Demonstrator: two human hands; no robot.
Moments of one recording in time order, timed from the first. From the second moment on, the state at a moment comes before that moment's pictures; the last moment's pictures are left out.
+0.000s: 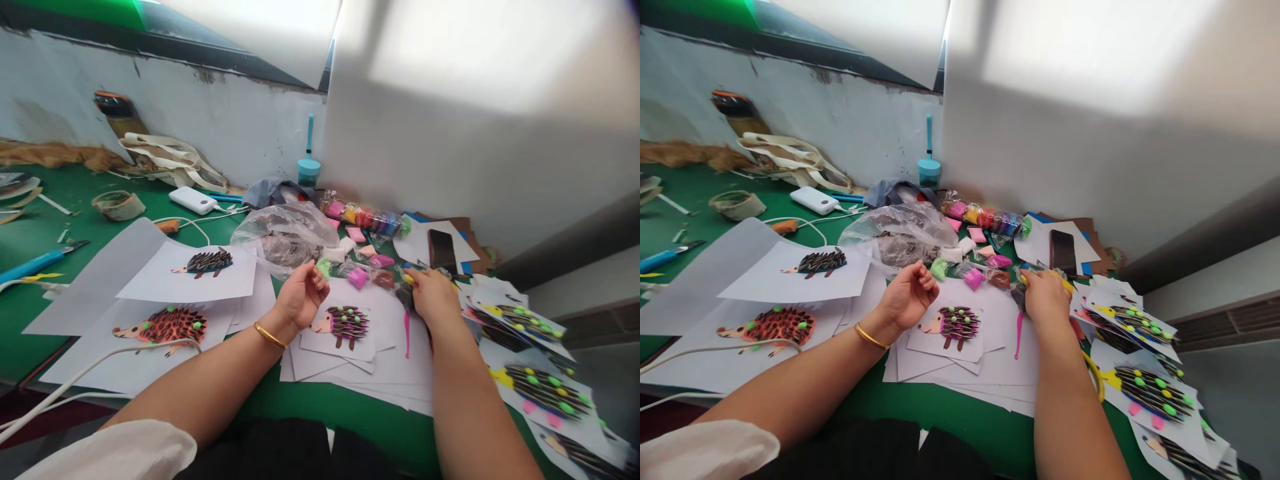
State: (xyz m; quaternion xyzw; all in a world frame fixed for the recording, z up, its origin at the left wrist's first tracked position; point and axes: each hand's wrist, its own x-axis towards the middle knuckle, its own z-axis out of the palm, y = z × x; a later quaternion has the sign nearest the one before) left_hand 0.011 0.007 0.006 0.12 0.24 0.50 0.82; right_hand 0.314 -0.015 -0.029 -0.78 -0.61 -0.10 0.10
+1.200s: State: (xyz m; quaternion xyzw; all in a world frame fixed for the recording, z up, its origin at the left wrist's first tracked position) left_hand 0.020 -0.002 -0.008 0.48 0.34 0.39 0.71; right_hand 0.203 -0.041 0.003 -0.47 -0.79 -0.06 0.38
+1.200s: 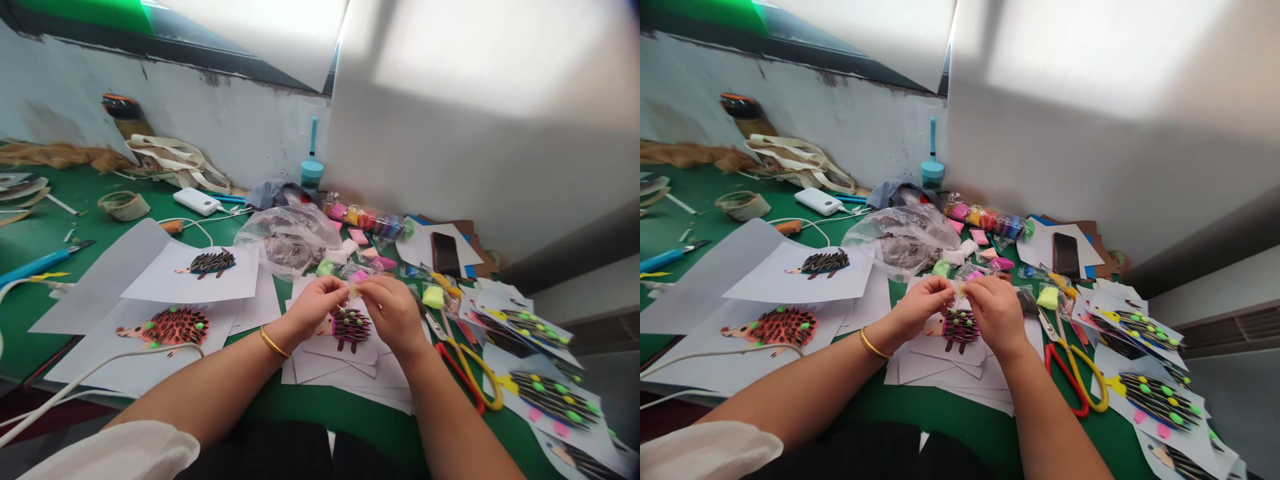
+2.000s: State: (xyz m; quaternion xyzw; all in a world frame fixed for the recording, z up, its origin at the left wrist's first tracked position) left_hand 0.020 -0.001 -0.003 0.36 0.32 0.46 0.75; right_hand 0.201 -0.046 -0.010 -0.50 -0.71 0.02 0.50
